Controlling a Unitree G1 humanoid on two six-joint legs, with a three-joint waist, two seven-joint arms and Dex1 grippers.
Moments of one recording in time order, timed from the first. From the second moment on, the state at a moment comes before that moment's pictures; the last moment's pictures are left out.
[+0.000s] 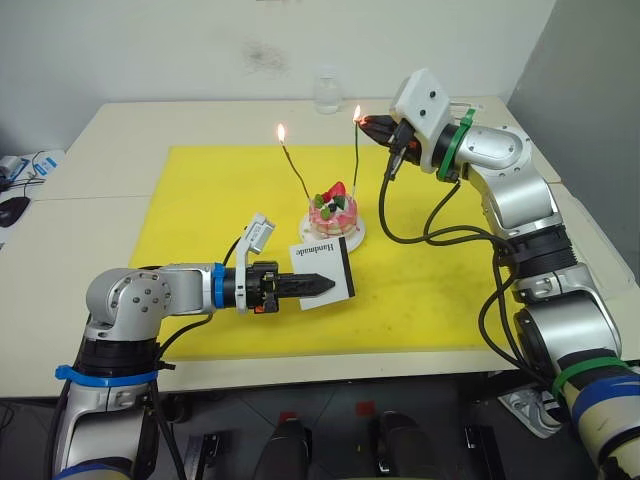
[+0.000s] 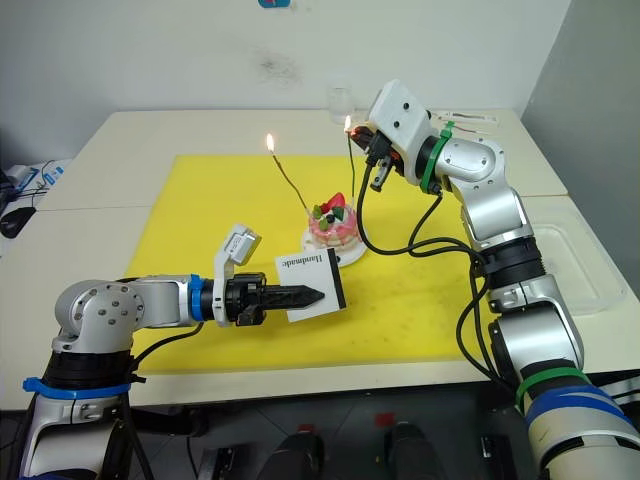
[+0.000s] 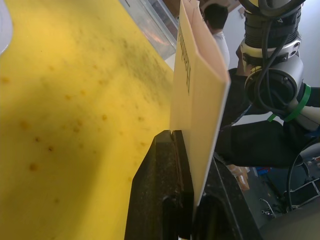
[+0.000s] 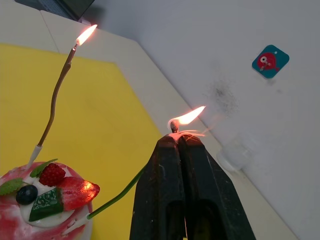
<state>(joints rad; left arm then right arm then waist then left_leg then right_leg) -0.53 0.60 0.10 -0.11 -1.05 1.34 -0.82 -1.11 -0.41 0.18 0.42 0.02 0.12 0.78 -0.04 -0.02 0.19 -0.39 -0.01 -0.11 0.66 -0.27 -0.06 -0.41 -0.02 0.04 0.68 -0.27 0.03</state>
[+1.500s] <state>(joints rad) -0.55 0.60 0.07 -0.08 -1.01 1.32 -0.86 -1.07 -0.43 0.16 0.29 0.03 0.22 0.79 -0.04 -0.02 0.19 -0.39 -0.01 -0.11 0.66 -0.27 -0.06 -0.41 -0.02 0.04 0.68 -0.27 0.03</state>
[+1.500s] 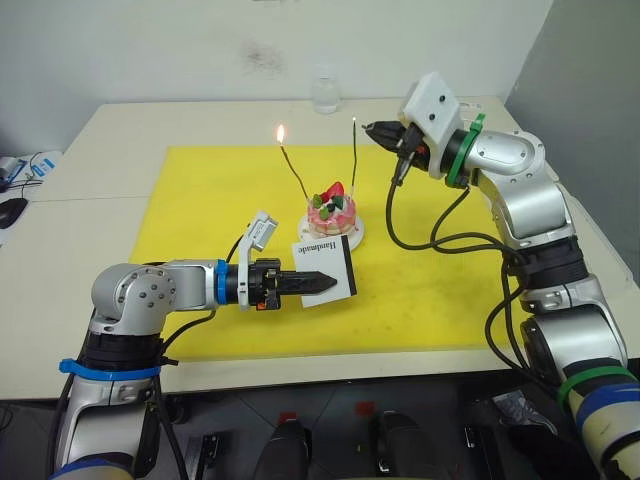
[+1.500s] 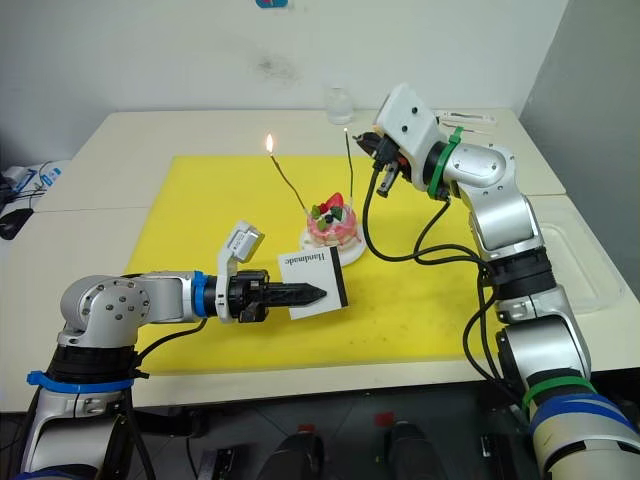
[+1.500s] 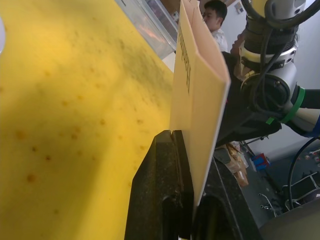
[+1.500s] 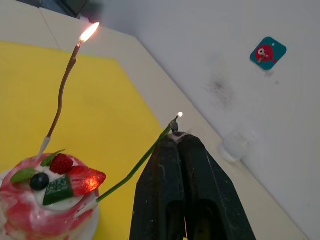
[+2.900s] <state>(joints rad) -0.55 0.63 0.00 -0.09 -0.98 1.27 -0.95 -0.55 -0.93 -0.21 0.22 0.10 0.55 0.78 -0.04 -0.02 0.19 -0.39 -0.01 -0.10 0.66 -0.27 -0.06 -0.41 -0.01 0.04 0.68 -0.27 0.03</state>
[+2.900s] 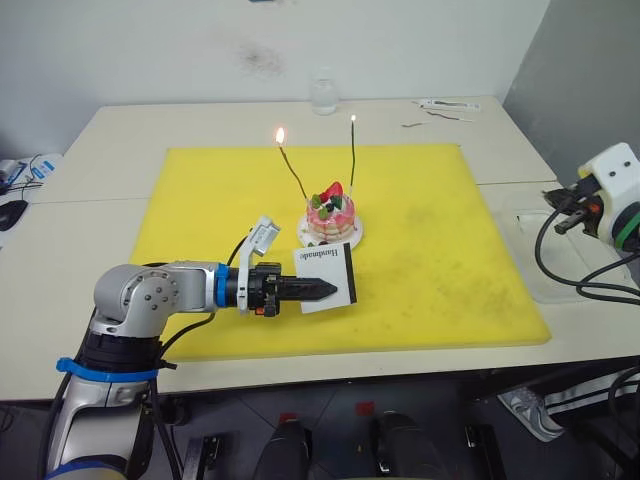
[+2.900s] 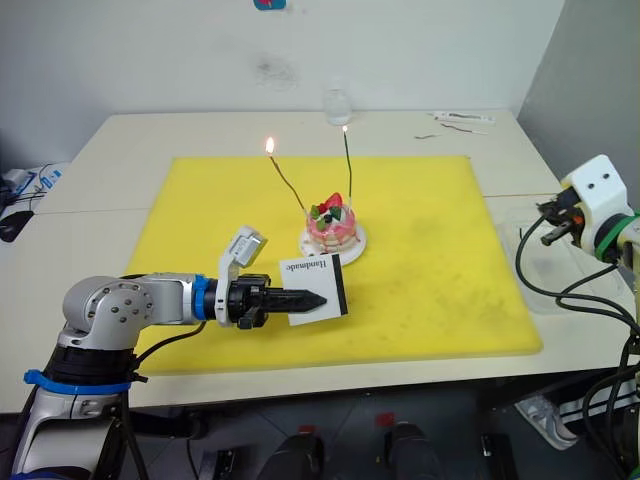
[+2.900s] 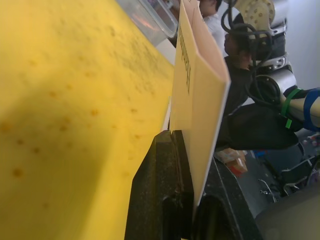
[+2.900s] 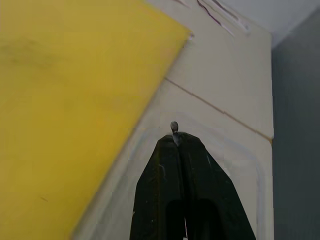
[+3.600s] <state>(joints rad) -0.55 0.64 0.01 -0.09 -0.97 1.28 -0.95 -0.64 -0.93 -0.20 0.49 0.10 0.47 0.70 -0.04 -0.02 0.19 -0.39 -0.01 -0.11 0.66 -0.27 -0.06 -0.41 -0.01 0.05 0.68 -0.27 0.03</state>
